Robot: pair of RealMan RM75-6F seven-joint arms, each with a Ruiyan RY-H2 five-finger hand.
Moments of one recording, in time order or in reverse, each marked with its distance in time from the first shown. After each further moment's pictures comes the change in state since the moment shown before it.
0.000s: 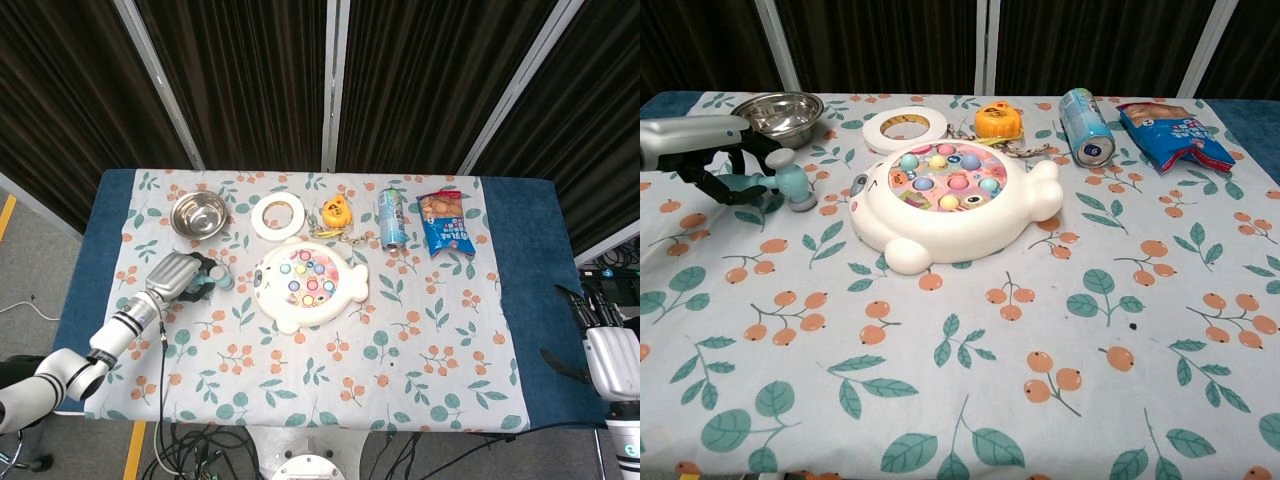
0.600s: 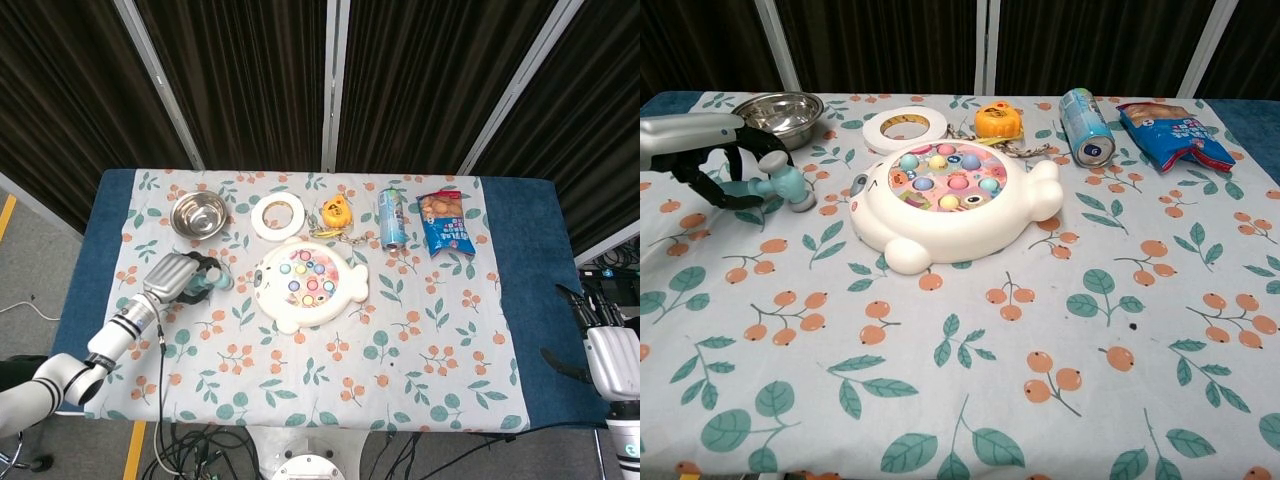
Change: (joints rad) left arm 0.026 0.012 -0.017 -0.033 -0.008 0.032 0.046; right arm 0.001 0.000 0.001 0.002 0.001 0.000 0.002
